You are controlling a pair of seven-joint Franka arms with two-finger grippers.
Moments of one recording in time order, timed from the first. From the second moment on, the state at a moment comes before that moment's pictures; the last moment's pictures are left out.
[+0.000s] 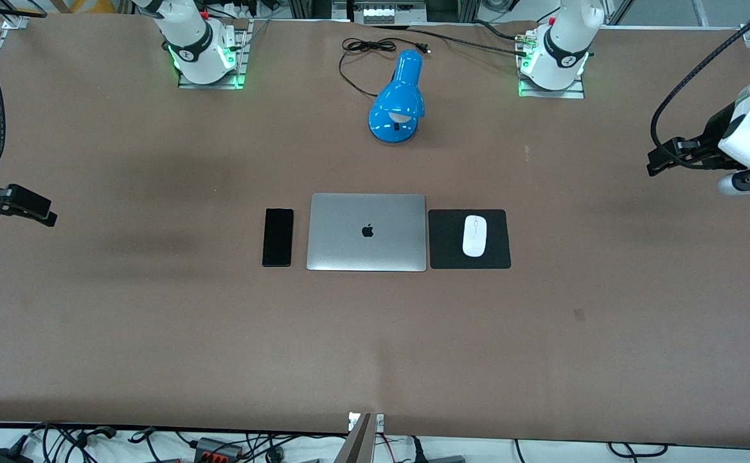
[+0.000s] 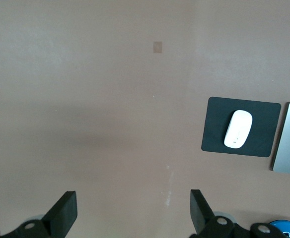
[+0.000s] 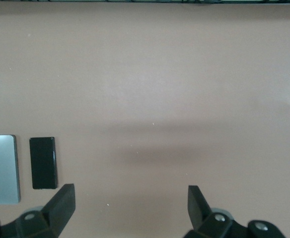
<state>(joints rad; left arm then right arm) 0.00 0.02 -0.04 -1.62 0.02 1.57 -0.16 -0.02 0.25 -0.01 -1.34 -0.01 1.65 -0.01</state>
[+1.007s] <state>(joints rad) 0.00 0.02 -0.04 -1.61 0.02 1.57 -0.16 -0.02 0.04 -0.01 -1.65 -0.02 1.71 -0.03</state>
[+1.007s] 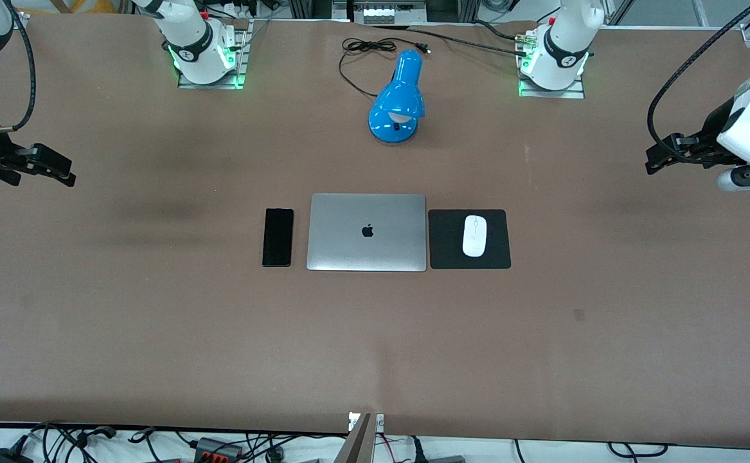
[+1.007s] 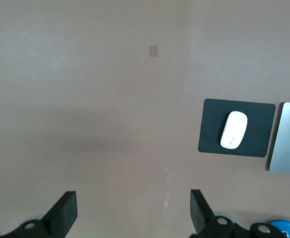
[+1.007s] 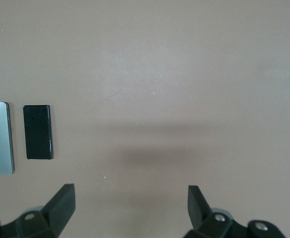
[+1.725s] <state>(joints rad) 0.00 0.02 -0.04 -1.61 0.02 1.56 -0.16 -0.02 0.04 -0.02 -1.65 -0.02 1.71 -0.03</state>
